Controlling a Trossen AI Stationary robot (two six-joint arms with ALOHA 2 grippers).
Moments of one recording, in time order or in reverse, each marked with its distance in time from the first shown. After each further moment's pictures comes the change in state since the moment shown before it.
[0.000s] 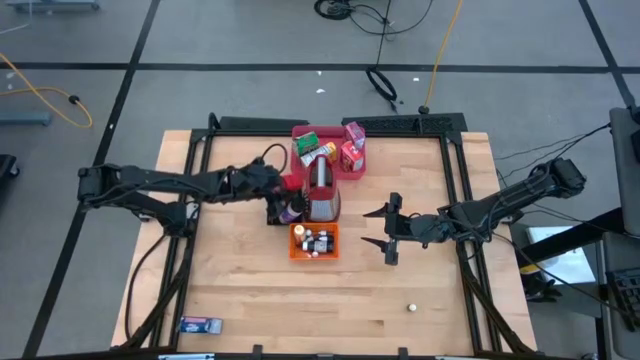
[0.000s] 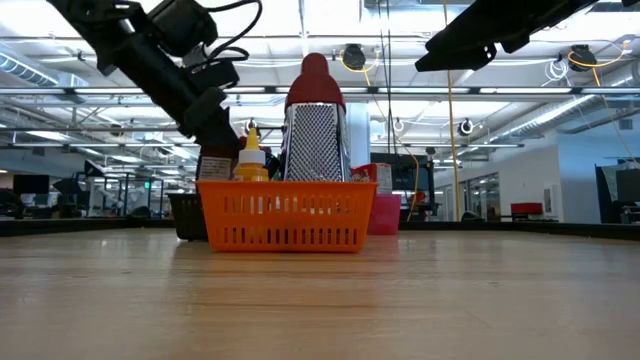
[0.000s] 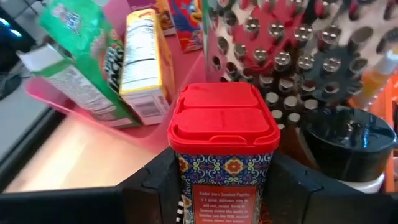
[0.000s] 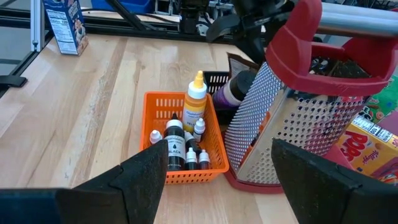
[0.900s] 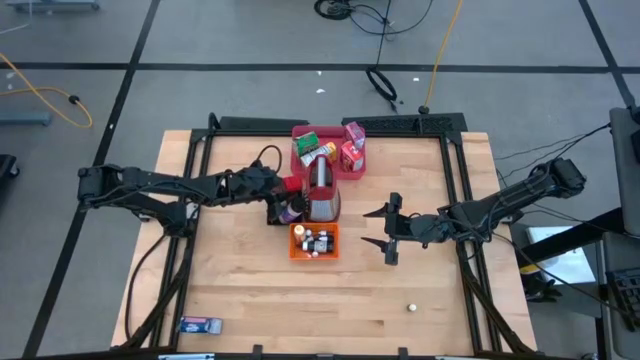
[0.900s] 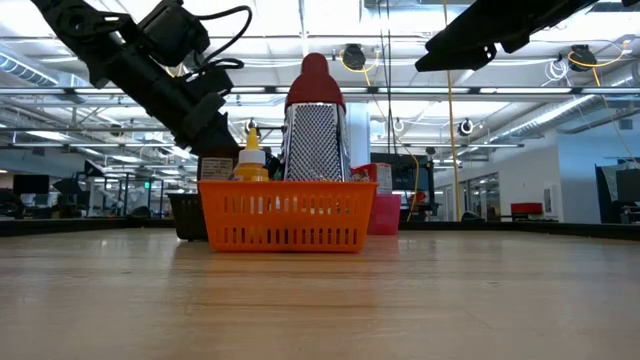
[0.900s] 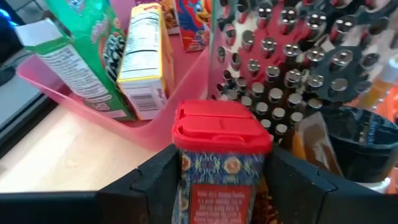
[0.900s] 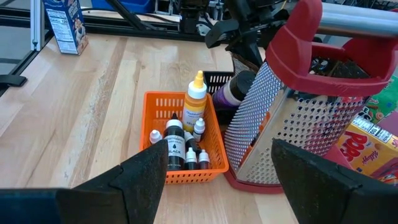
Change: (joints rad) left arm 0.000 0.000 -0.088 0.139 0.000 -0.076; right arm 0.000 0.000 0.000 0.000 0.000 -0.003
